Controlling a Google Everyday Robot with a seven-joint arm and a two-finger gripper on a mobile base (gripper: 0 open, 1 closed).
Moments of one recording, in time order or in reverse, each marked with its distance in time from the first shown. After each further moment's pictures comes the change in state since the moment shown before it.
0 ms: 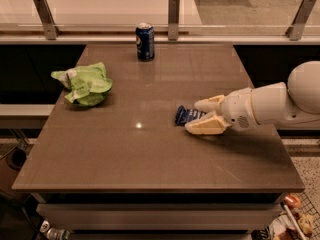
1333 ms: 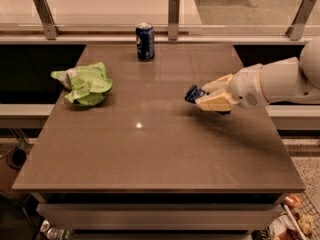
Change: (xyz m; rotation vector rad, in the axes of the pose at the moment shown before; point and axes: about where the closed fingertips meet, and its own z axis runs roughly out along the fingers) arm -0.034 -0.038 -0.031 0.113 0.019 -0.043
